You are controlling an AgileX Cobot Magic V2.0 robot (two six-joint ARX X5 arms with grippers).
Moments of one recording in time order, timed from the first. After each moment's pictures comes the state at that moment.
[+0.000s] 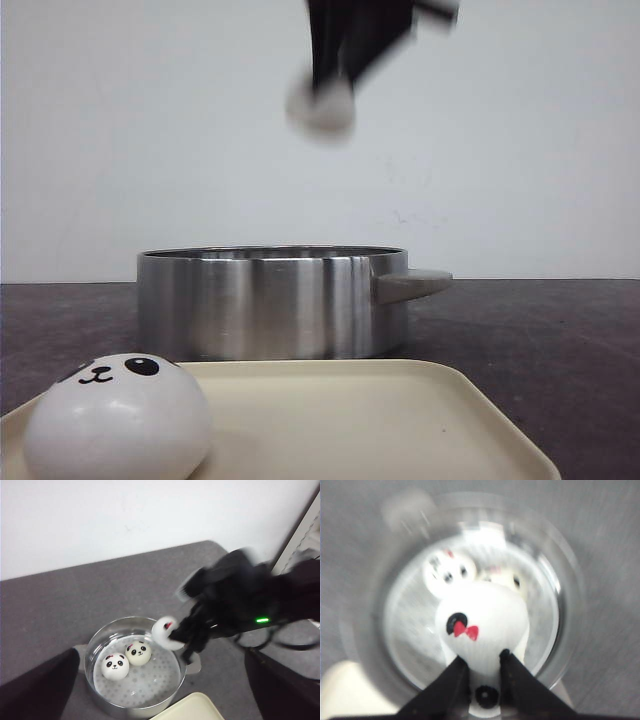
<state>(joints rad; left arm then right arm) -0.80 1.13 2.00 -1.27 -0.18 -0.23 0.72 1.76 1.61 -0.84 0.08 0.26</state>
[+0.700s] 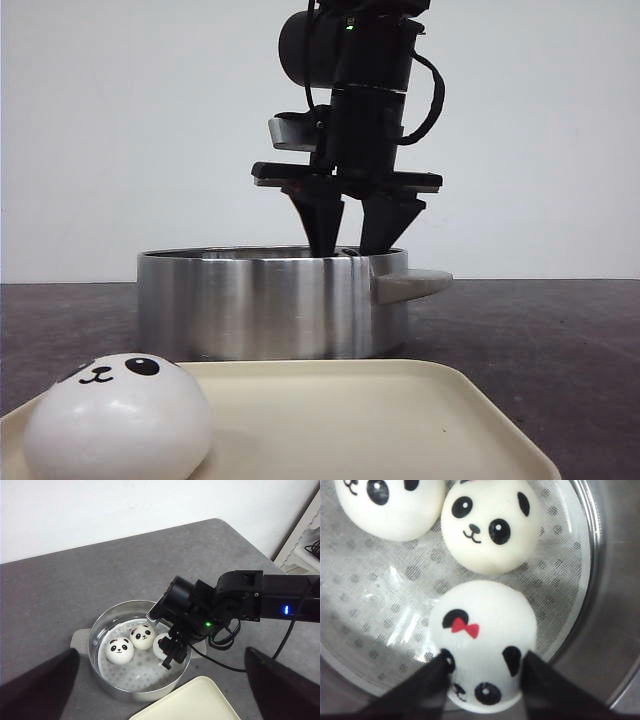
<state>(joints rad) -0.80 1.14 2.00 -1.31 -0.18 -0.23 0.69 1.97 1.61 -0.87 0.04 0.24</state>
